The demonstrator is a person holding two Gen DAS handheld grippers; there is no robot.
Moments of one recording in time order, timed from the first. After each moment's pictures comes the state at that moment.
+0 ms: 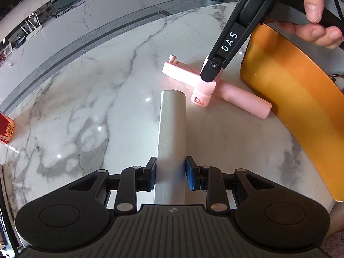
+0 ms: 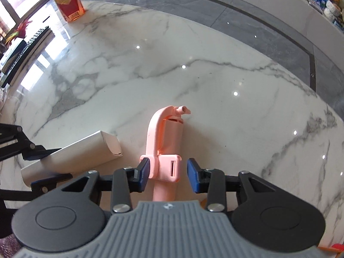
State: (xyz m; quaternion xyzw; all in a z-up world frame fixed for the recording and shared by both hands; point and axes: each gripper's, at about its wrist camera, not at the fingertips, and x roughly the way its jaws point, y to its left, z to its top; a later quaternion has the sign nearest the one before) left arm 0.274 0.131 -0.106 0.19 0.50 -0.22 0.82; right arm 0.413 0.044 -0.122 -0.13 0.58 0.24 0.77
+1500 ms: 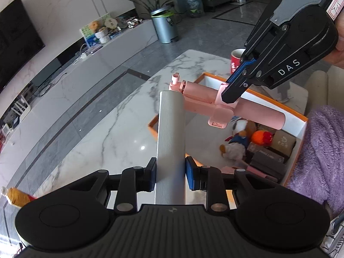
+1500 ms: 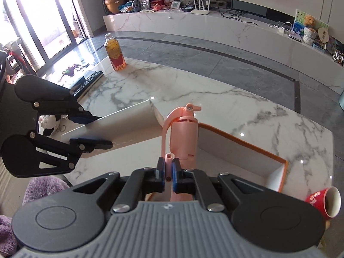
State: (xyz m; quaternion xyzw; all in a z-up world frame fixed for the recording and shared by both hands) left arm 0.170 0.003 0.033 0.29 0.37 -0.31 0.83; right arm 0.206 -0.119 0.060 -0.08 0.45 0.28 0.85
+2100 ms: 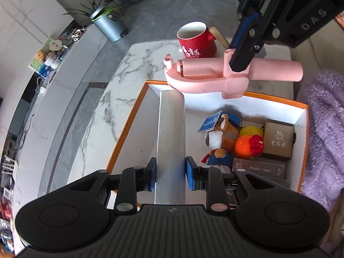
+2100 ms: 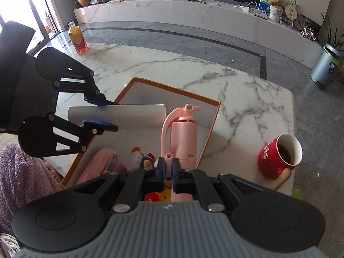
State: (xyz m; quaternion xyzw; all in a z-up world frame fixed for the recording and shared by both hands) left arm 0.197 -0.133 -0.042 0.45 0.36 -0.37 0.73; right arm 0.195 -0.233 0.030 -0.09 0.48 0.22 0.84
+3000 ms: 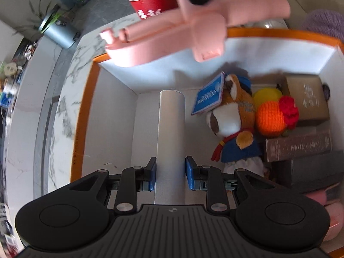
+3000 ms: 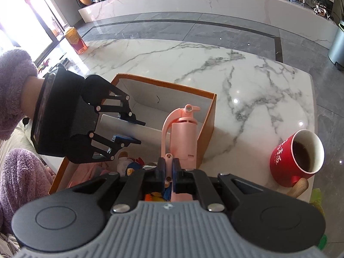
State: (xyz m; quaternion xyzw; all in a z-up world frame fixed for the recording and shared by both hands) left arm 0.243 -0.143 -0.141 0.53 0.34 -0.45 0.63; right arm 0.256 -0.260 -0.010 -0.03 0.52 0.26 0.82
